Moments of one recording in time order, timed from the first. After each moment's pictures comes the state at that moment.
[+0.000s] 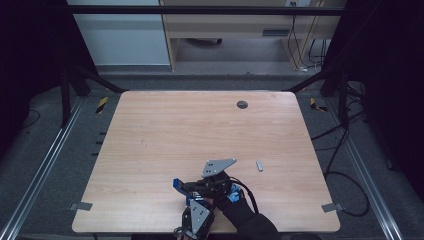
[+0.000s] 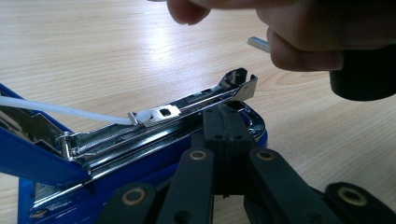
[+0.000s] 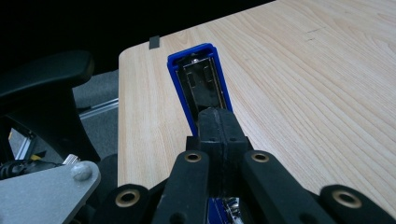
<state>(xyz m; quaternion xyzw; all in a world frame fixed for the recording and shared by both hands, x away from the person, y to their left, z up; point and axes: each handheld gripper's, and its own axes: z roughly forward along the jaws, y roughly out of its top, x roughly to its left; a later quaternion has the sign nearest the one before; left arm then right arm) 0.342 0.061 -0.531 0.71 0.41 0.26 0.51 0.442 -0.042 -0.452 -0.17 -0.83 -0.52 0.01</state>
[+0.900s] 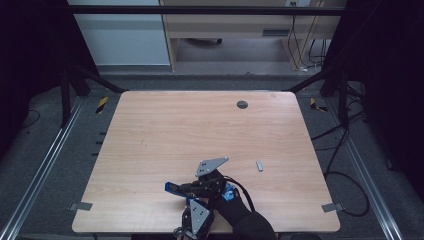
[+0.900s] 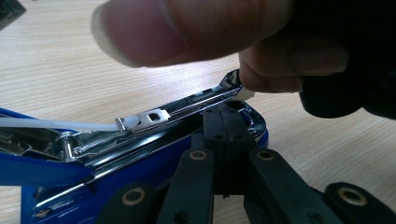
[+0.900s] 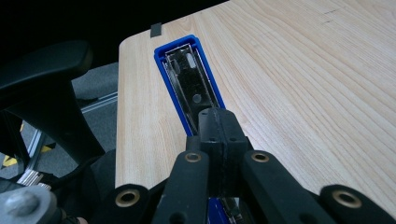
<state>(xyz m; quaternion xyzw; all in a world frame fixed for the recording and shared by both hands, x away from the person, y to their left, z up) 0.342 0.061 -0.531 0.71 0.41 0.26 0.51 0.451 -0.027 -0.461 -0.17 -0.85 -0.50 0.03</state>
